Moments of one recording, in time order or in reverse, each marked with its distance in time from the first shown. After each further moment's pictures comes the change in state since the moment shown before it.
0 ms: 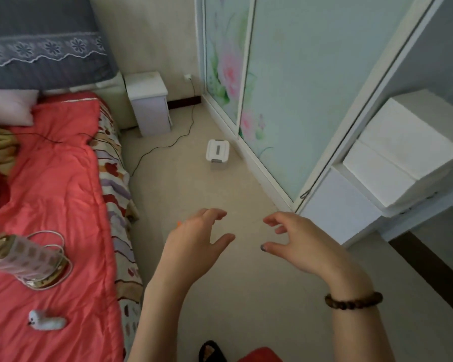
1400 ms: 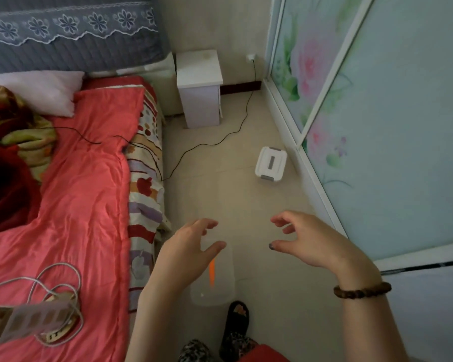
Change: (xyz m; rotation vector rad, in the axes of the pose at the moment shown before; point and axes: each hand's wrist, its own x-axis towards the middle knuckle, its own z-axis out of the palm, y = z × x) left_hand 0.349 -0.202 -0.047 -0.050 -0.030 -0.355; right_hand 0.469 -0.076 -0.041 0.002 -0.311 -0.116
